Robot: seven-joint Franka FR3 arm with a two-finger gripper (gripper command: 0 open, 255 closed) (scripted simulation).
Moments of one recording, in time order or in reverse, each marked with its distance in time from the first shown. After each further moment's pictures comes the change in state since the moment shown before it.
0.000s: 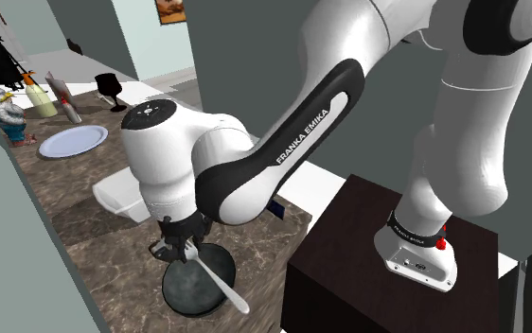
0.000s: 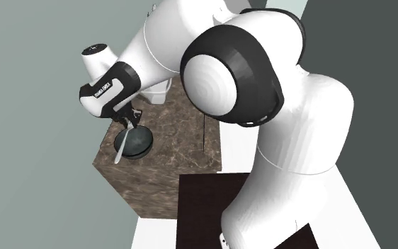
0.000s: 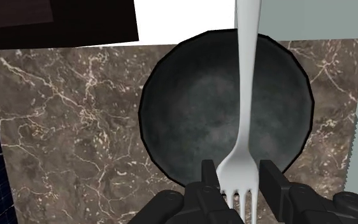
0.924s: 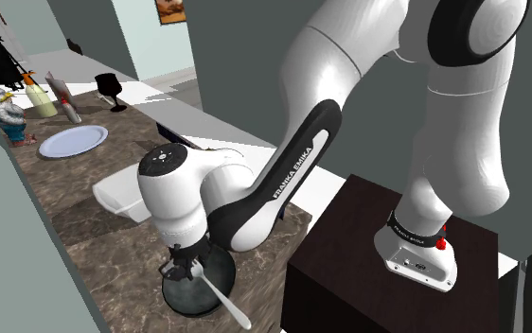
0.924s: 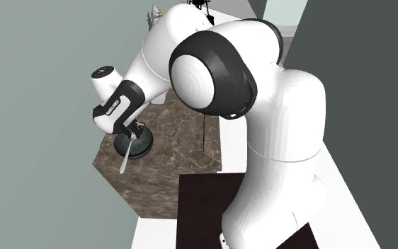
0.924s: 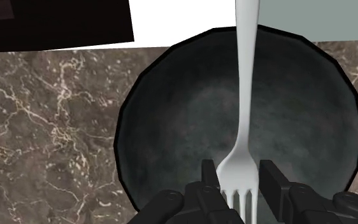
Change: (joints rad) arm 0.031 0.116 -0.030 -0.037 -0.086 0.140 0.073
